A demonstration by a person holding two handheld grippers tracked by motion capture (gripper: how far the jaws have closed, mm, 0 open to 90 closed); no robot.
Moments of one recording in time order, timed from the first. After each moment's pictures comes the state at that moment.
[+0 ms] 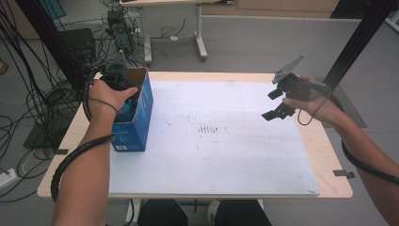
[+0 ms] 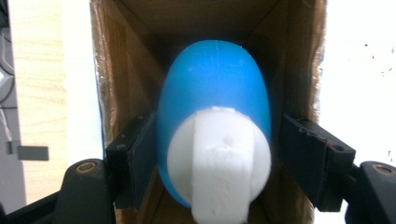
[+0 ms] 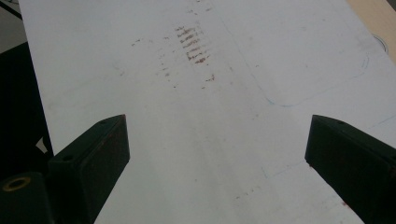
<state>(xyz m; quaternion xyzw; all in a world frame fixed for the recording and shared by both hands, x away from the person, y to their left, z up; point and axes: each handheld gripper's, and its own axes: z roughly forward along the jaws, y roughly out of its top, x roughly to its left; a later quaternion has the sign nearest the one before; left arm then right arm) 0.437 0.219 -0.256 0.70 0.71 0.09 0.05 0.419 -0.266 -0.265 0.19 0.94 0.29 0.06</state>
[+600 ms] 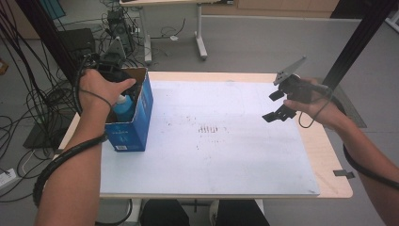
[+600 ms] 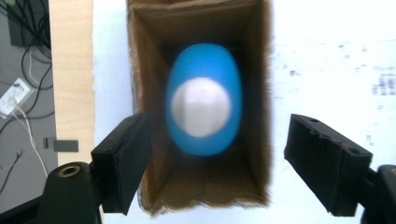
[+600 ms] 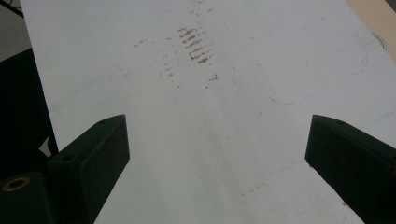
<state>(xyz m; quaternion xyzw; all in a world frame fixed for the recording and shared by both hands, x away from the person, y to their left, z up) 0.415 0.203 -0.202 0.71 0.69 0.12 0.06 0.410 -0.266 -0.263 0.20 0.93 0.29 0.06</state>
